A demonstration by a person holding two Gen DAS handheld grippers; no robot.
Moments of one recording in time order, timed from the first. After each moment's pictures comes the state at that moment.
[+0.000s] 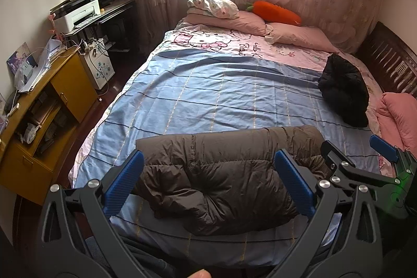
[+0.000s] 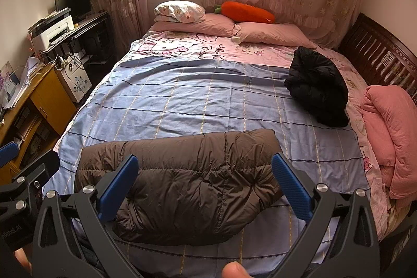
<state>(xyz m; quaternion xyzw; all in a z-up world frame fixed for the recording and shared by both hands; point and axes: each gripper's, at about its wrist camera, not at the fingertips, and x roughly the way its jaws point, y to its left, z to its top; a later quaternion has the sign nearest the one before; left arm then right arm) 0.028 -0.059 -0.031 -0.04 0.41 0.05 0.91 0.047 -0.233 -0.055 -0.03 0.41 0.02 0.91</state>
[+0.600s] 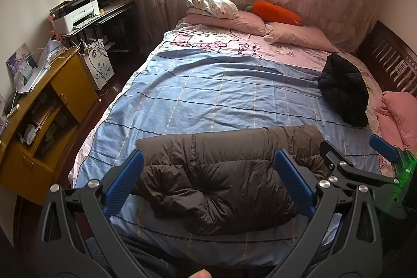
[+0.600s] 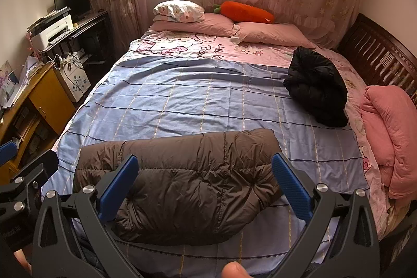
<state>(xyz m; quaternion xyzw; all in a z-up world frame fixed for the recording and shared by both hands) 0.027 -0.061 -0.032 -0.04 0.41 0.05 0.91 0.047 -0.234 -0.055 -0.03 0.41 0.02 0.91</state>
